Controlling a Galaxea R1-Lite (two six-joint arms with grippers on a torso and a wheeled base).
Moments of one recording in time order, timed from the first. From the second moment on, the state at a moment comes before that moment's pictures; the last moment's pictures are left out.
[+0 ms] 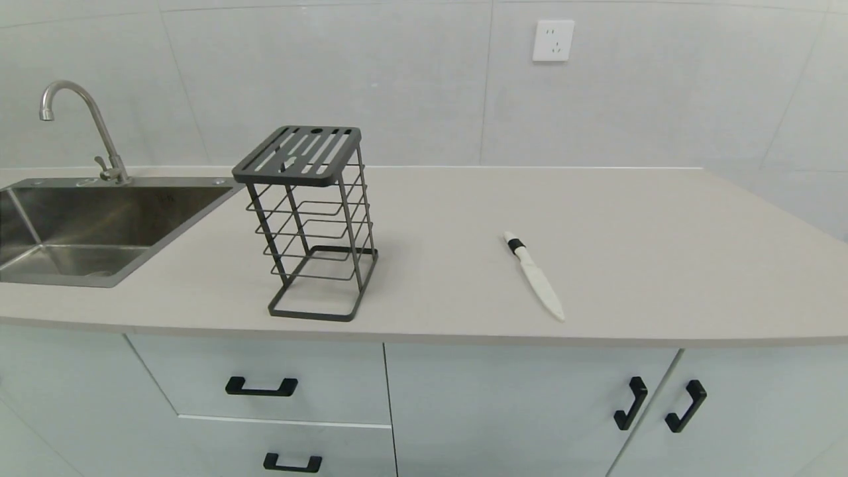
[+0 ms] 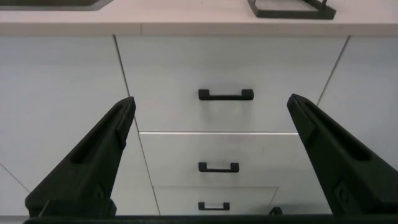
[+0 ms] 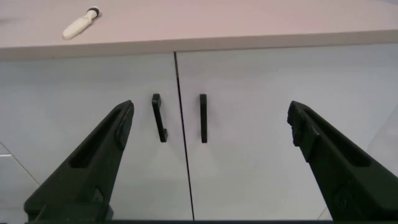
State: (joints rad) left arm 0.00 0.00 0.00 0.00 -0.04 0.00; right arm 0.00 0.01 0.00 0.01 -0.03 0.03
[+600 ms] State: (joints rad) left arm 0.00 0.00 0.00 0.00 -0.04 0.01; right arm 0.00 0.01 0.00 0.01 -0.03 0.03
